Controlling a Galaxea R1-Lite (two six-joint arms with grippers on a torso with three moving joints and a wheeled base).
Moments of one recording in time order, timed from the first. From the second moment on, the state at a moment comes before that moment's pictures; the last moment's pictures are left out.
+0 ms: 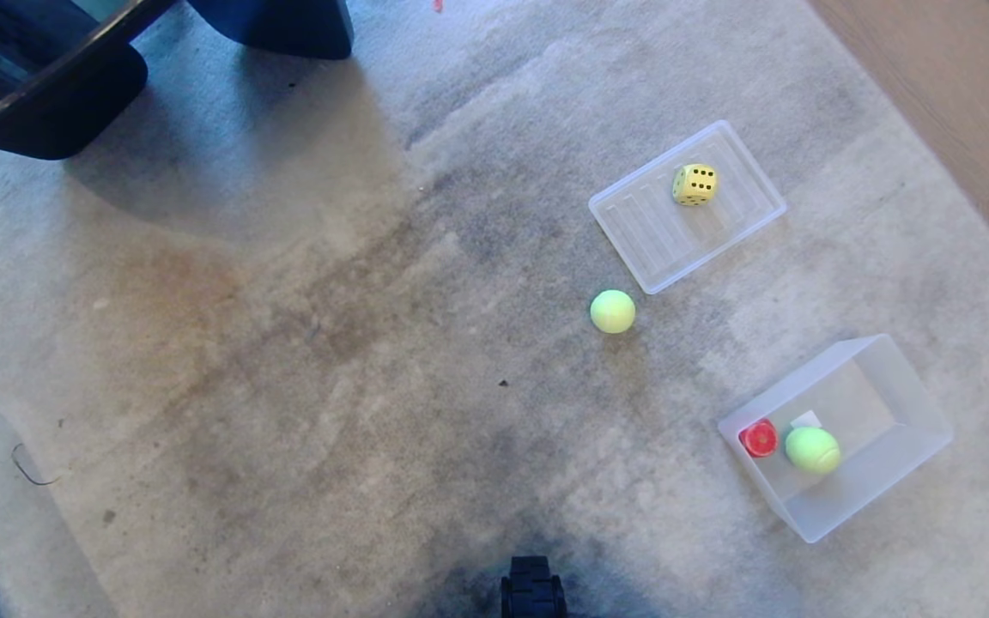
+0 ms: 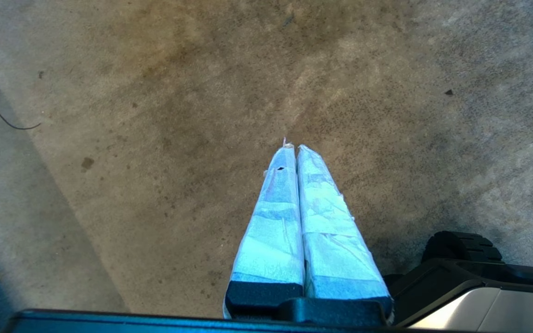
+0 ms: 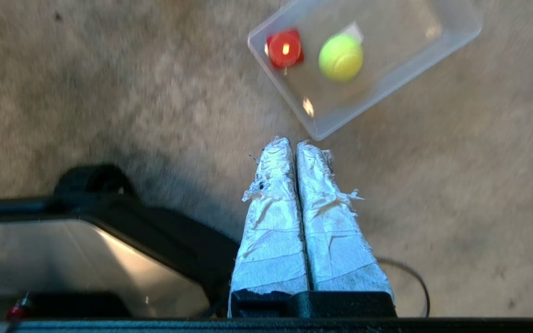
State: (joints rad) left arm -0.01 0.00 0.00 0.01 0.03 -0.08; right arm 0.00 0.12 -0.09 0.15 -0.01 0.05
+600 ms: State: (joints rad) left arm -0.01 0.00 0.00 0.01 0.03 -0.08; right arm 0.00 0.00 0.00 -0.05 -0.01 0.01
